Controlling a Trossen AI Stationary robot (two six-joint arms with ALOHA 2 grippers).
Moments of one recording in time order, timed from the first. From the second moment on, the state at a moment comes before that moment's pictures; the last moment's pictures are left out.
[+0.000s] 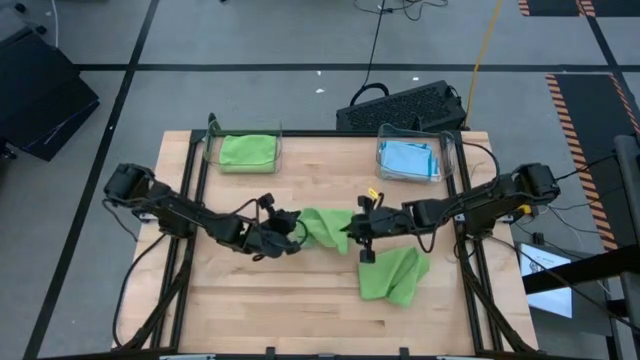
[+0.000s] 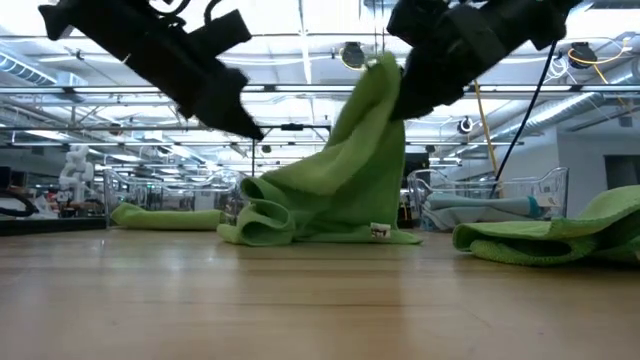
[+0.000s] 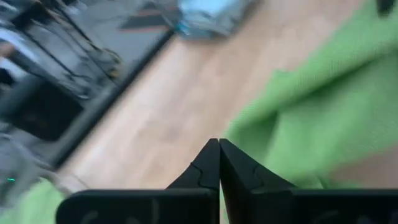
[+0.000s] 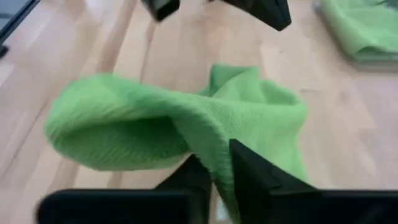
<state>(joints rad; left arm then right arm) -0.31 1.54 0.77 0.00 -0.87 -0.24 0.16 1.45 0.75 0.09 0.16 0.05</state>
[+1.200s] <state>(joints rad) -0.38 1.99 0.87 1.05 -0.68 -0.11 0.21 1.45 0.67 0.31 0.43 0.04</state>
